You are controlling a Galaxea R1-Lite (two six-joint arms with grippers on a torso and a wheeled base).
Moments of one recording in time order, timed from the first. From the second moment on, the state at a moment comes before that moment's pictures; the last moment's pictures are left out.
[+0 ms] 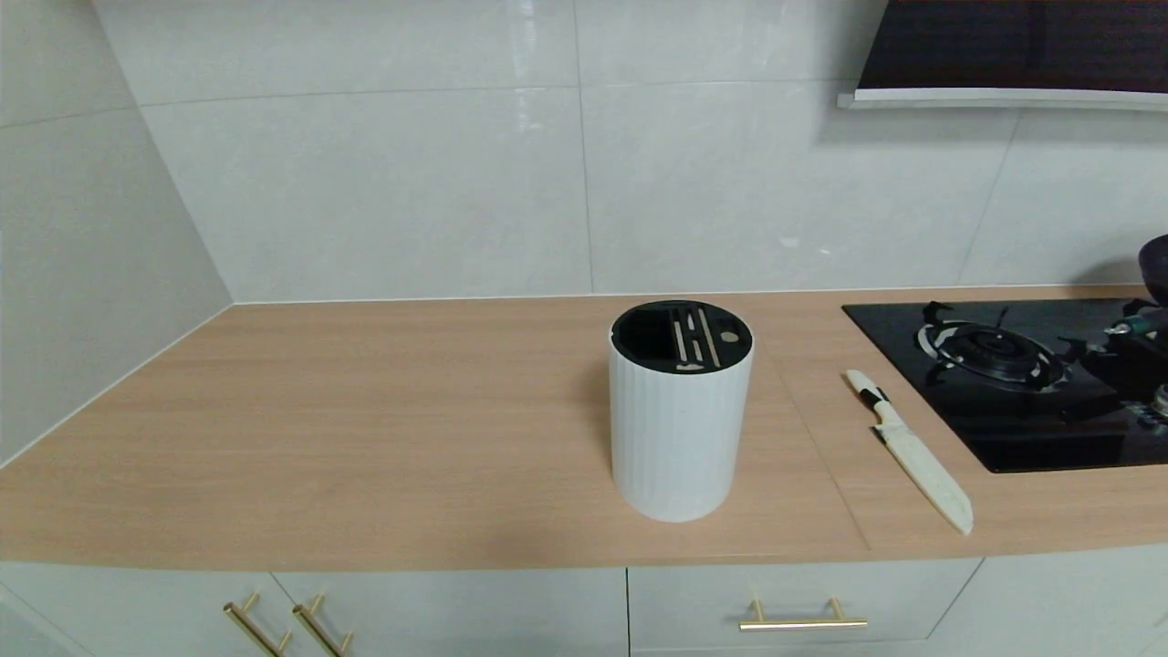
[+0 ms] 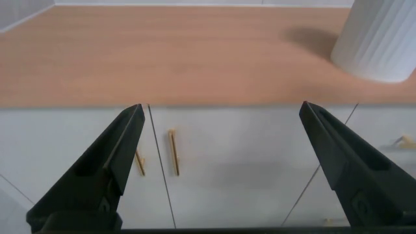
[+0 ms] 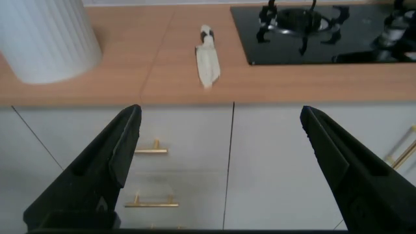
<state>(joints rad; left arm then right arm) 0.00 0.00 -0.06 0.06 -0.03 -0.03 0.00 0.00 0.00 0.00 -0.01 0.00</state>
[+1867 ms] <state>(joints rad) 0.00 0.00 -0.06 0.06 -0.03 -0.03 0.05 0.52 -0.40 -0.01 0.03 -0.01</state>
